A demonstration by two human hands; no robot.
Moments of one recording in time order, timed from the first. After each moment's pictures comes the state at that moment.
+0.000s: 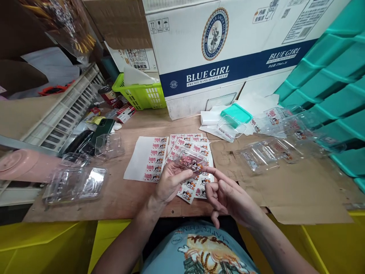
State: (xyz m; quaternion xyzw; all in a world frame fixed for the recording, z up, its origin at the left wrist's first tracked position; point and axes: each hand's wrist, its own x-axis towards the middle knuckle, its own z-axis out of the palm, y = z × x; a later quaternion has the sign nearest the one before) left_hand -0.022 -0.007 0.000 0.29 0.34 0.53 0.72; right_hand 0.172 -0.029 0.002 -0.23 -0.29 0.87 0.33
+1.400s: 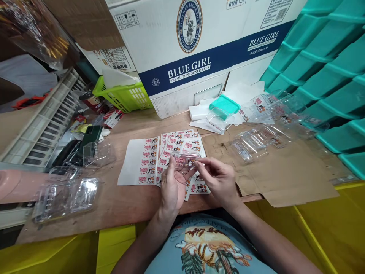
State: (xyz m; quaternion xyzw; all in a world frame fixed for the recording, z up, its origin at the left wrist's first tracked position) left_hand 0.018 -0.015 -0.005 0.14 0.36 0.63 0.67; right_hand 0.142 -0.013 -0.006 -0.52 -0.55 0.39 0.52
